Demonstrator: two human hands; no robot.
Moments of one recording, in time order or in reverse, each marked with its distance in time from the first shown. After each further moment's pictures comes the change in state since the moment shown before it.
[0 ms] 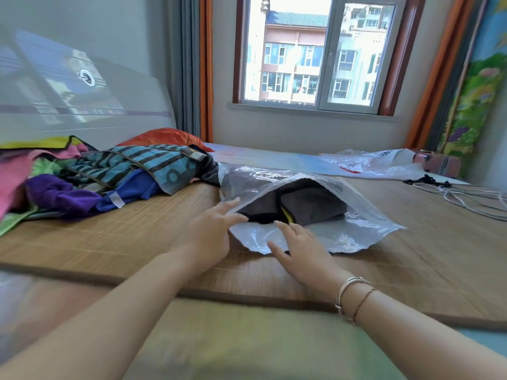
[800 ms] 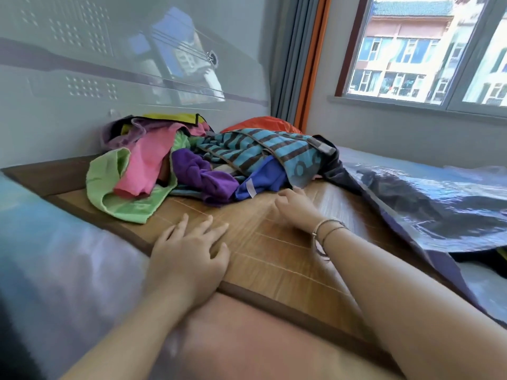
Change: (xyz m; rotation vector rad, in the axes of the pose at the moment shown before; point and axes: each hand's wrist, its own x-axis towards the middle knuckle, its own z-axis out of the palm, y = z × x) left_hand -0.123 -0.252 -0.040 0.210 0.092 -0.678; right_hand 0.237 -0.263 0.150 0.362 -0.200 -0.029
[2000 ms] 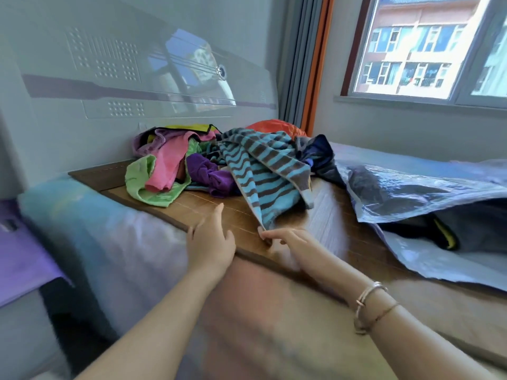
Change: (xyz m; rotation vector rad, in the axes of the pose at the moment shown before) left_hand -0.056 0.056 -0.018 -0.336 0.136 -0.182; right_hand -0.202 0.006 -0.043 0.302 -0.230 -0.204
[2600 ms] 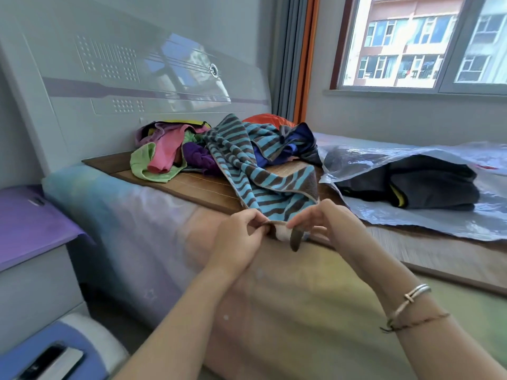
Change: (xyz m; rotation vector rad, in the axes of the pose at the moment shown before) left_hand -0.132 0.064 -0.011 -0.408 -0.088 0.260; right_hand -0.144 0.003 -0.041 0.393 0.157 -0.031
